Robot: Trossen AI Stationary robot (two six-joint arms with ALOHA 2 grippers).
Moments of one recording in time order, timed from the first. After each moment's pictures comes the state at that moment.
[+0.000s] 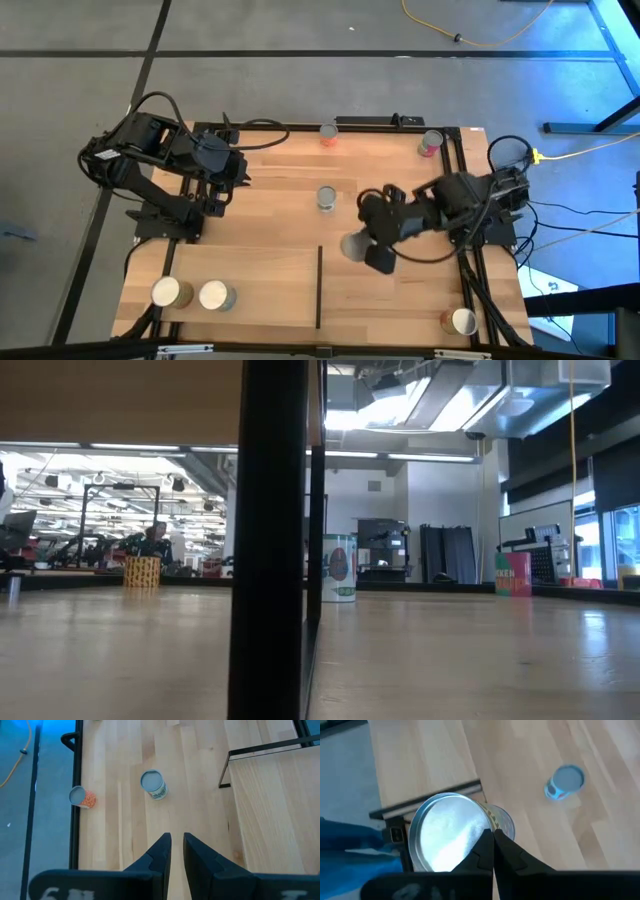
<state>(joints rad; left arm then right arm) -0.16 1.38 2.03 -1.57 -0.22 0.03 0.40 1.78 2.23 -1.48 0.22 0.66</state>
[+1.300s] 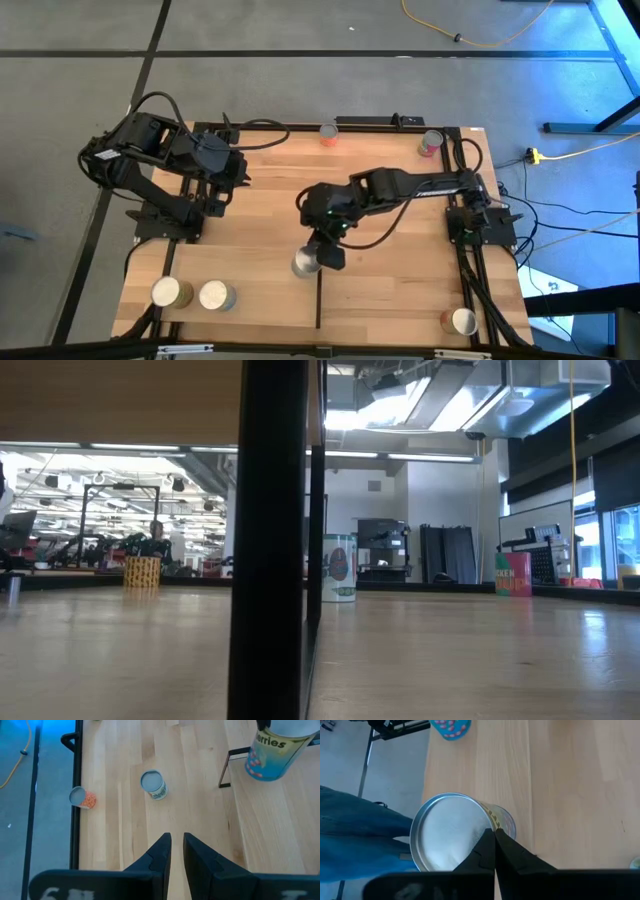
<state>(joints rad) -0.16 1.38 2.03 -1.57 -0.22 0.04 0.20 2.01 2.24 -1.10 -0.22 0.35</state>
